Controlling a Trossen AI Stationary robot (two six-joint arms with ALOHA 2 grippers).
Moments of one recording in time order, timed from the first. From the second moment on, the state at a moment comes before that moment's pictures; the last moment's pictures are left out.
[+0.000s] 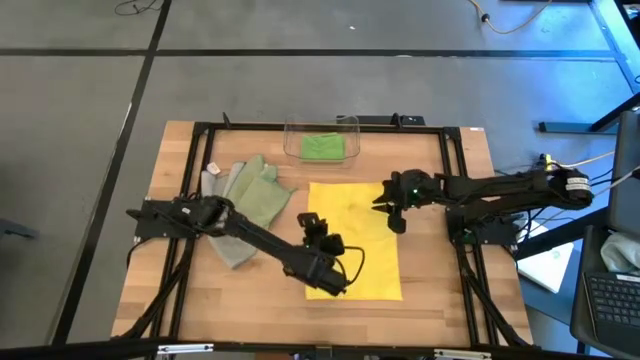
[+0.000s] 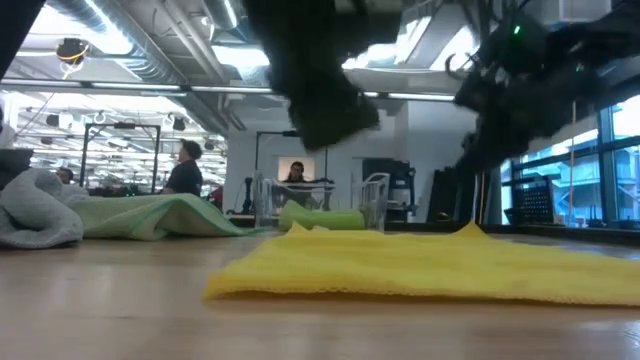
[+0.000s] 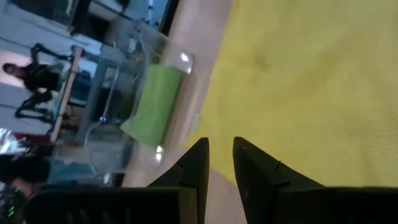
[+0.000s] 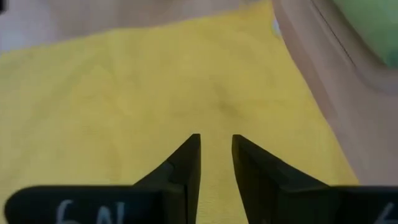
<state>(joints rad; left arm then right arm) -0.39 2.26 1.89 -1.23 -1.05 -0.63 -0.17 1.08 0.41 -0.01 -0.10 0.05</state>
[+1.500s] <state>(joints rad) 0.40 1.68 0.94 -0.17 0.13 -0.05 -0.80 1.62 1.01 -0.86 -0.34 -0.29</state>
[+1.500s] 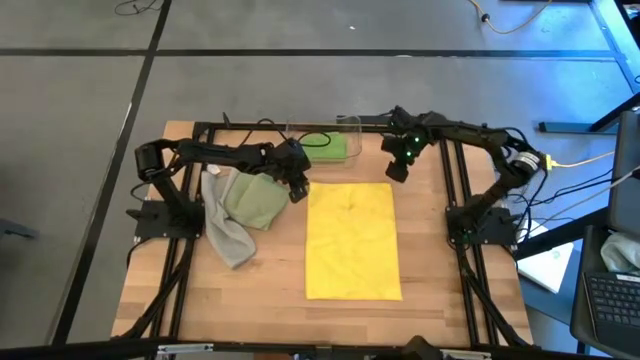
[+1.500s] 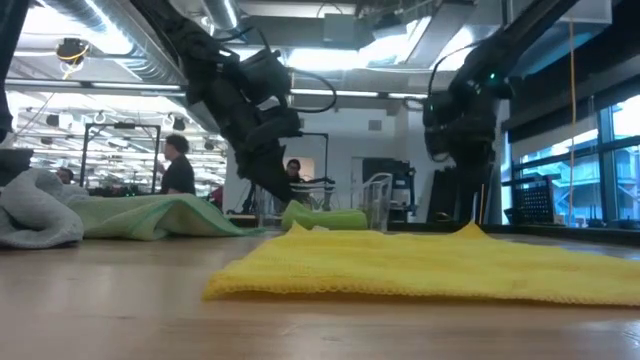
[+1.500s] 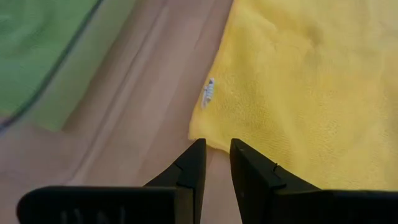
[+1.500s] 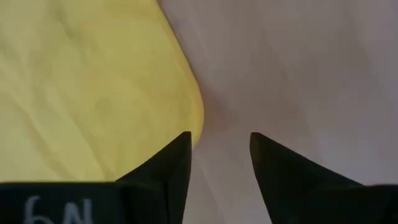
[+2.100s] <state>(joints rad) 0.41 1.68 0.94 -0.16 0.13 -0.01 -0.76 1.72 1.00 -0.85 -0.45 -0.27</state>
